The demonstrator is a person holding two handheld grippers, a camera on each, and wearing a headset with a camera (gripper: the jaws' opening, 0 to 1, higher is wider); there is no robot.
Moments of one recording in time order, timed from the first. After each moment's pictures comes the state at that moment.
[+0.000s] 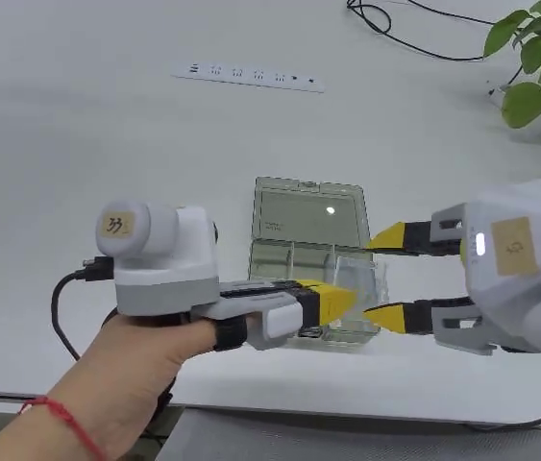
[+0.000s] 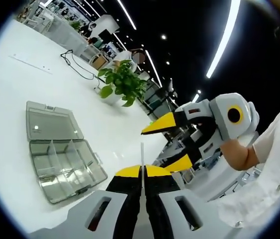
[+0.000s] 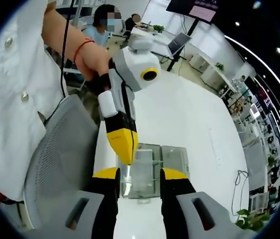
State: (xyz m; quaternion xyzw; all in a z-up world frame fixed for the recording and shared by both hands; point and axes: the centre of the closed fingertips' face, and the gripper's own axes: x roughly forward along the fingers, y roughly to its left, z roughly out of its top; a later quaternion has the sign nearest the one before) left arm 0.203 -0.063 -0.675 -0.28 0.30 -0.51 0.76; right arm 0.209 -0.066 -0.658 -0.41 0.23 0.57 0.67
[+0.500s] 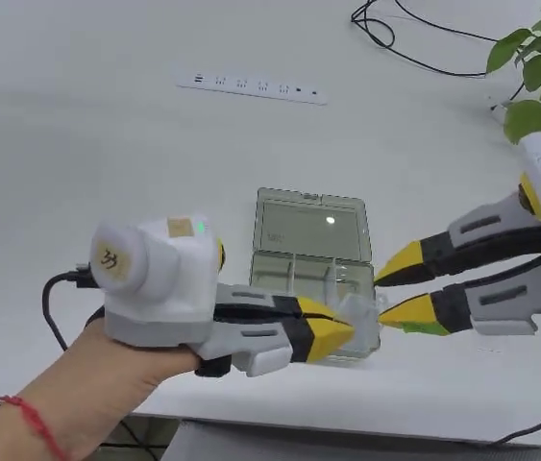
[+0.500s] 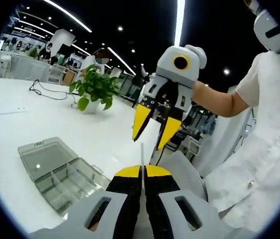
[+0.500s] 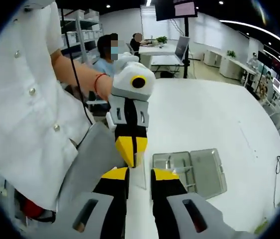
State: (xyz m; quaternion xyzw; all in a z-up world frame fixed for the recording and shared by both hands) left arm 0.181 -0.068 -0.660 -0.13 0.20 -0.62 0.75; right arm 0.187 -0.065 -0.648 -0.25 0.31 0.69 0.61
